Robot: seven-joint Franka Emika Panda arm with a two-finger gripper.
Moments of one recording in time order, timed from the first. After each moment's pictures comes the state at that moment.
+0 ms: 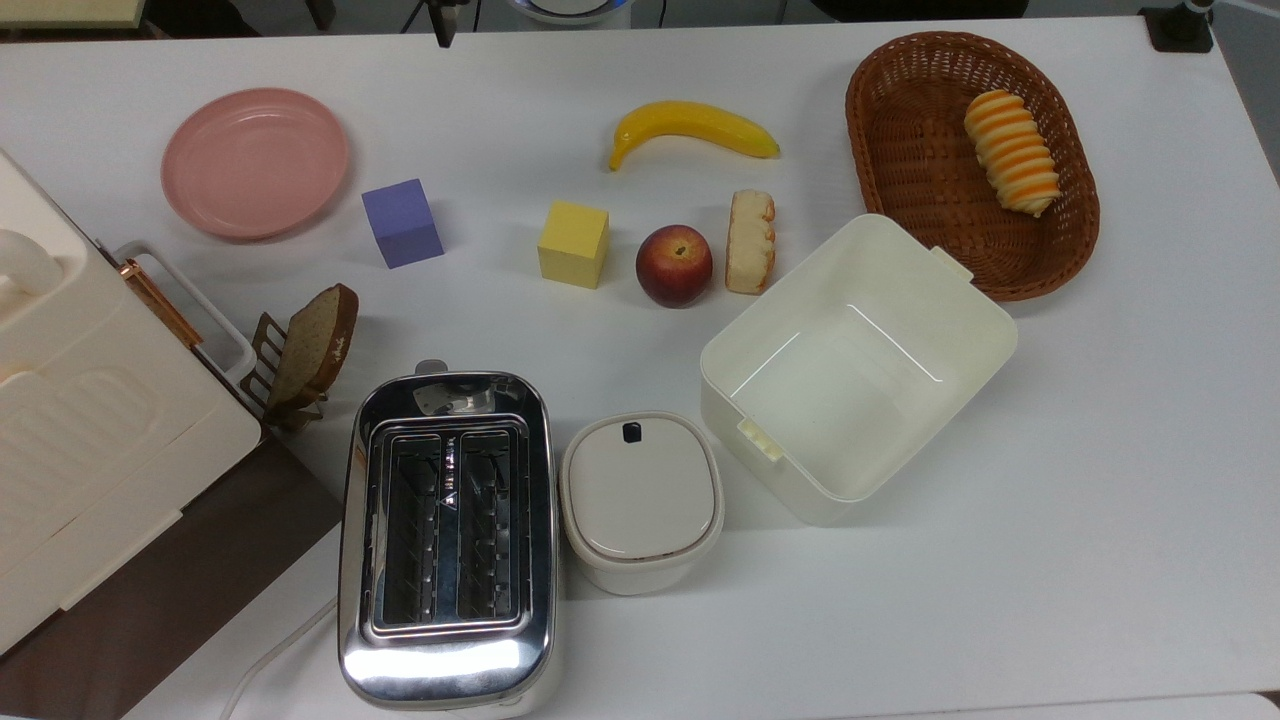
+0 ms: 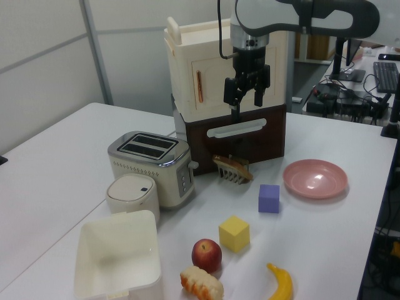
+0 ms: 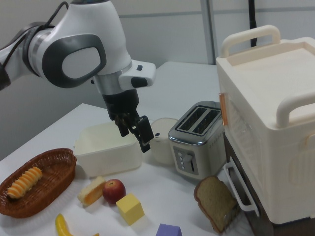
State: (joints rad) arm -0.14 0.07 -0.03 -1.47 0.03 1.56 0.03
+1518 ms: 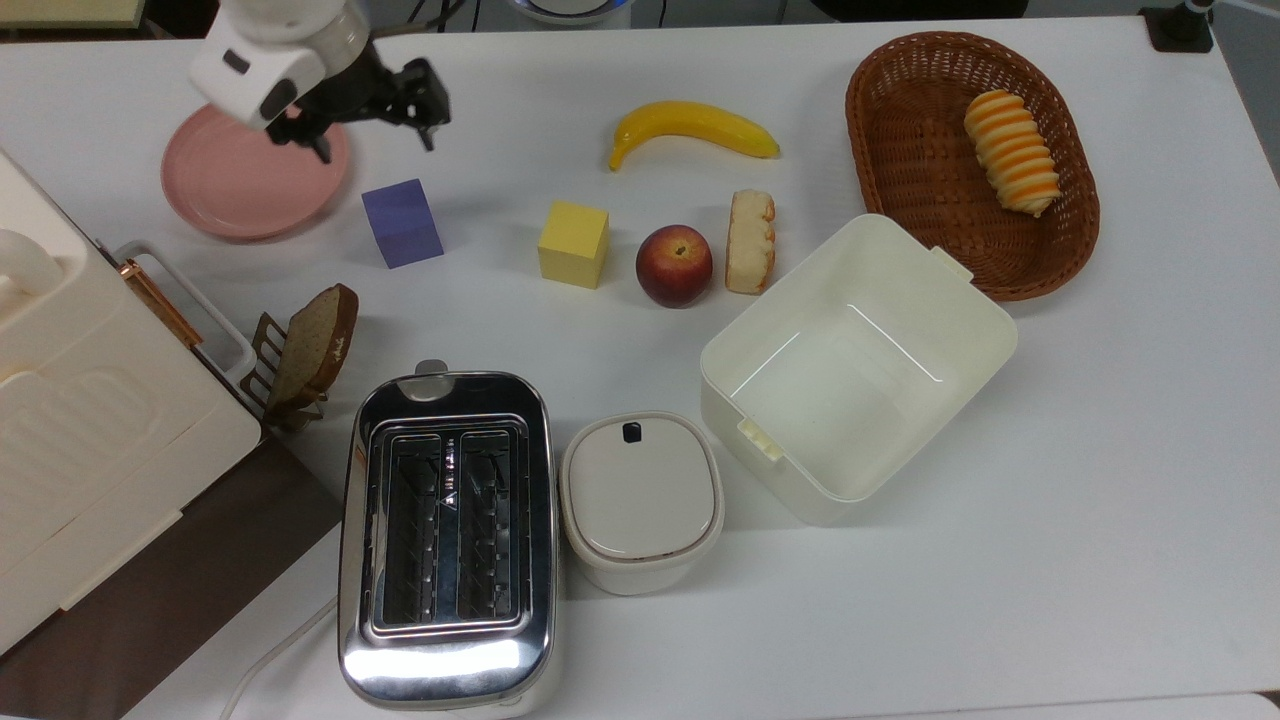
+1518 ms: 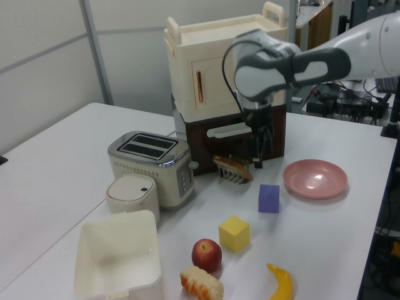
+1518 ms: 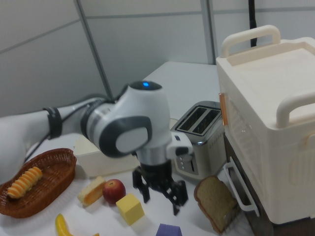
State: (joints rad) arm -0.22 0.14 -0.04 -1.80 -0.02 1.79 -0.39
